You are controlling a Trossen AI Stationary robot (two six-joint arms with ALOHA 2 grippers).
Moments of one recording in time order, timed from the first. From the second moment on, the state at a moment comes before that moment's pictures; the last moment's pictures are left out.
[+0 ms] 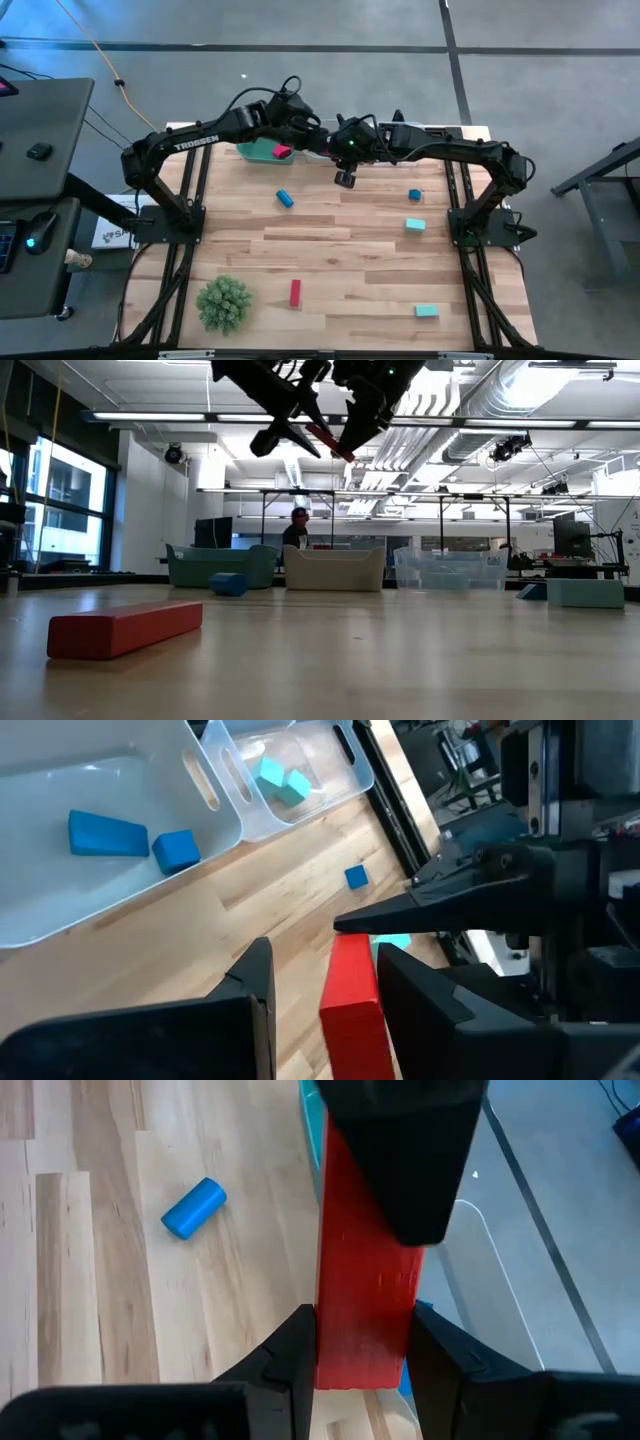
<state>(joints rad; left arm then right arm) 0.55 1.63 1.48 -0.52 0.20 -0.78 -0.24 1.67 1.57 -0.72 0.19 -0.16</state>
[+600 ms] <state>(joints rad) 0.54 1.64 1.48 -0.47 0.24 -0.71 -0.24 1.67 1.57 -0.72 0.24 -0.13</state>
